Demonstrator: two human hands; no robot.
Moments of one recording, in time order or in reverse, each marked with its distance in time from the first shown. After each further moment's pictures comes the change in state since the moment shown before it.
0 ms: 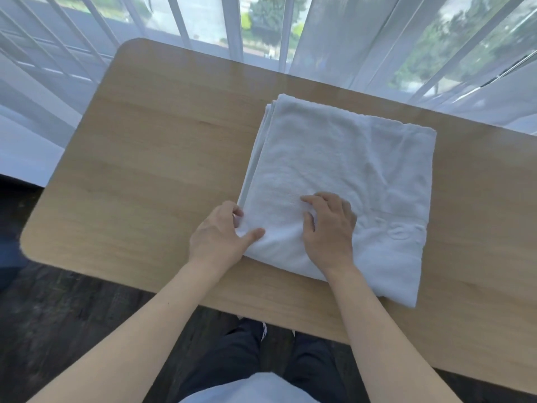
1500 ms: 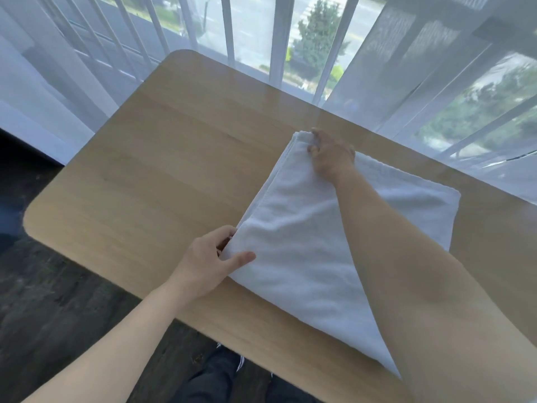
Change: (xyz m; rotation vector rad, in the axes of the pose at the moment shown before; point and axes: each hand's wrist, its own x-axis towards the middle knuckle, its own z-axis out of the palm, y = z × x) left_hand -0.005 -0.037 0.005 -0.546 -0.067 0.060; right_hand 0.228 -0.044 0.015 -0.210 -0.303 -0.109
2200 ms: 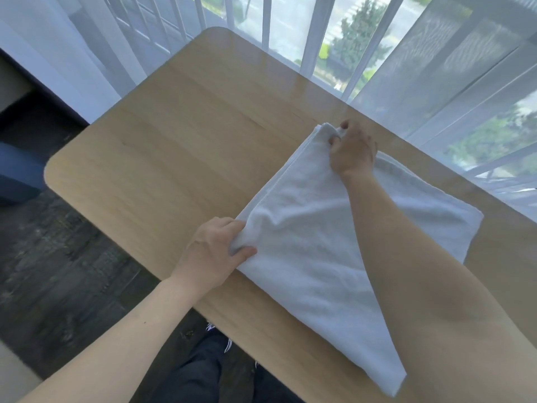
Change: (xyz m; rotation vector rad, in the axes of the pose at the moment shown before) left_hand -0.017 0.004 0.034 0.396 0.254 0.113; right_hand 0.000 0.001 0.006 0.106 0.296 -0.081
